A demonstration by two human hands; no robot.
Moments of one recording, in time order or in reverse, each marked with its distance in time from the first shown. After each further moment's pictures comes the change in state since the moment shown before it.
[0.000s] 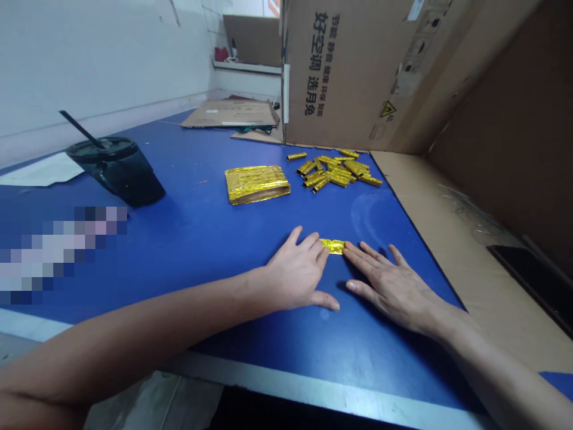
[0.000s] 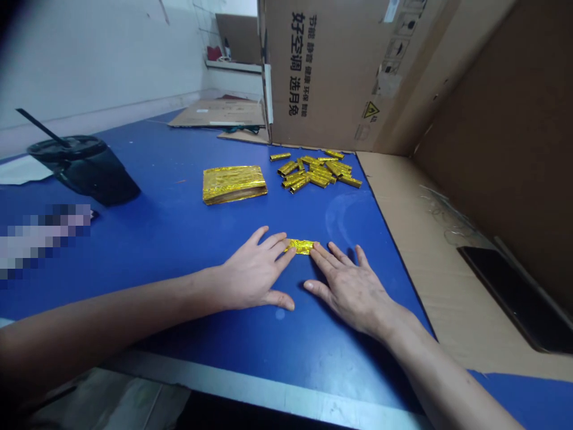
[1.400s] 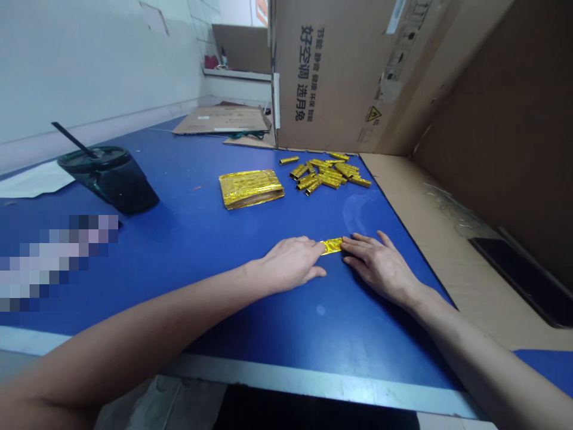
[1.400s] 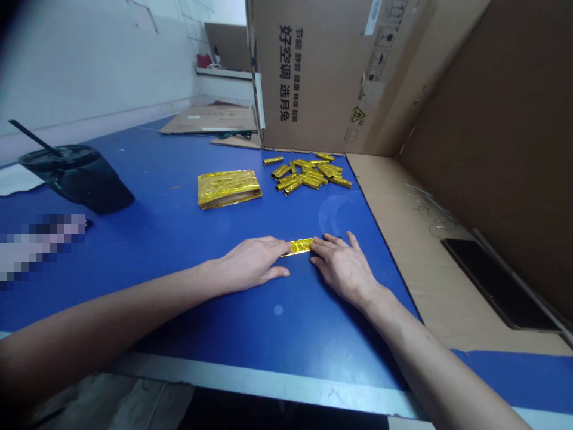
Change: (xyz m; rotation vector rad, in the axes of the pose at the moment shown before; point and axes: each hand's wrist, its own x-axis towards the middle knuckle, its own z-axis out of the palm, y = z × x) left_hand 0.011 -0.015 0.000 -0.150 0.021 -0.003; right_hand 0.017 0.016 0.010 0.035 0.241 0.046
